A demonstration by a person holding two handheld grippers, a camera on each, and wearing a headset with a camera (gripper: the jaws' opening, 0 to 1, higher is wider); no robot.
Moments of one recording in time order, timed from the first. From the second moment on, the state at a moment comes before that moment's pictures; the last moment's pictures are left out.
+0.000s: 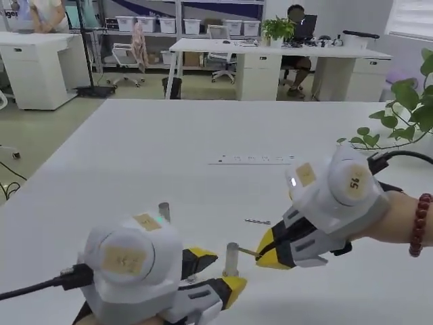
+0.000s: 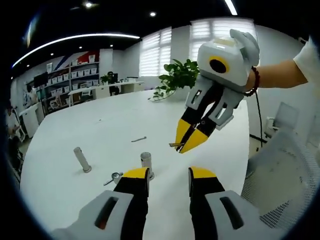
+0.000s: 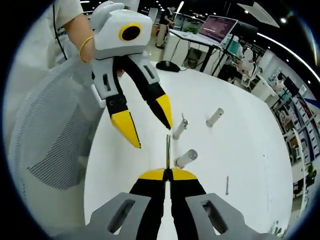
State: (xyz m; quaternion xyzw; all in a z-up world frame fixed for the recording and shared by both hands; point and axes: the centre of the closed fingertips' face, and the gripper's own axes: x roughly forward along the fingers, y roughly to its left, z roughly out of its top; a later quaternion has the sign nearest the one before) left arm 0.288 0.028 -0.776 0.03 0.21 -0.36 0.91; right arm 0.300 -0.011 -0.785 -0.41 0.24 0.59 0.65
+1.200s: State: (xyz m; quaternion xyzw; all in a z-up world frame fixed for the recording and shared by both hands) left arm 0.339 0.014 -0.831 0.04 0.26 -0.24 0.94; right arm 0.353 -0.034 -0.835 -0.48 0.32 0.55 0.60
